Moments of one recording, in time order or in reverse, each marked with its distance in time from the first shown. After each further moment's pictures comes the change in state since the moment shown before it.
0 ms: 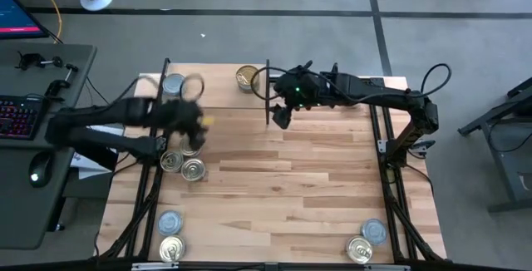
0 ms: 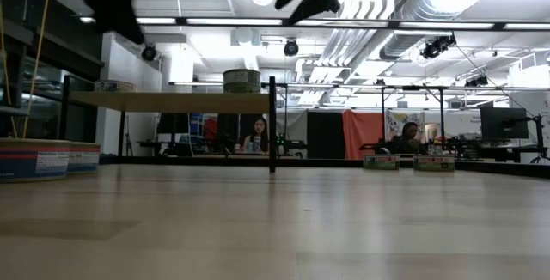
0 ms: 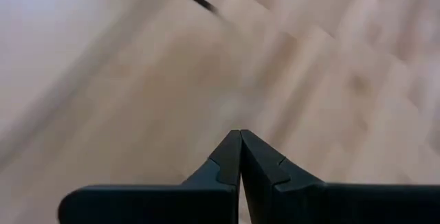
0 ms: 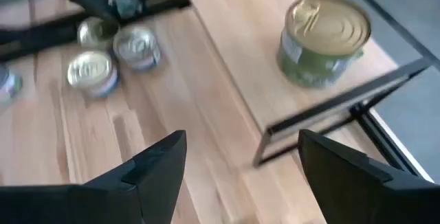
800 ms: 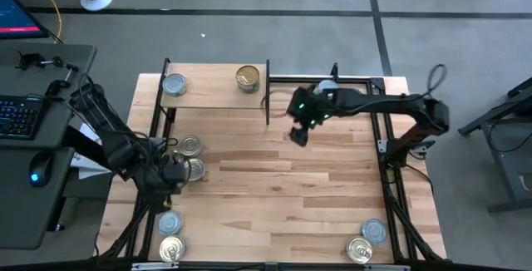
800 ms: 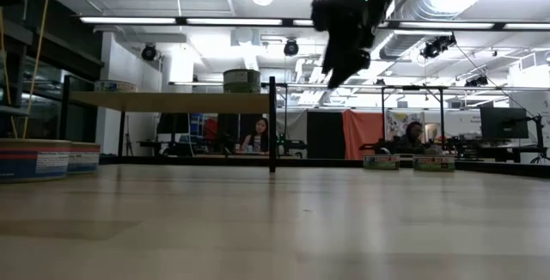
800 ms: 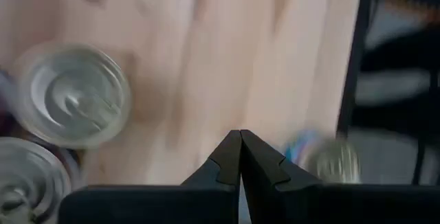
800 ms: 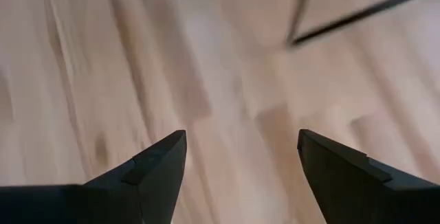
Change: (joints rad) left arm -0.869 0.107 -0.011 -0.105 0.008 -0.543; right arm -0.067 -0.125 -0.463 0.088 -0.228 0.011
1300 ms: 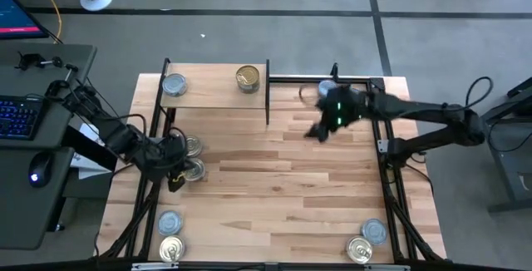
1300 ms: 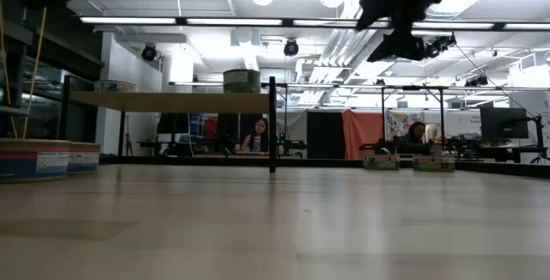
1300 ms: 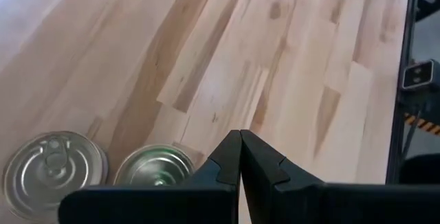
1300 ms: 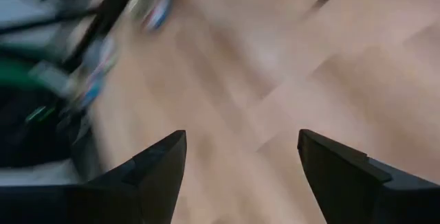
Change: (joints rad) left arm 0.167 -0.102 0.001 0.010 -0.281 0.057; right arm 0.028 -0.368 -0.288 0.125 -0.181 0.483
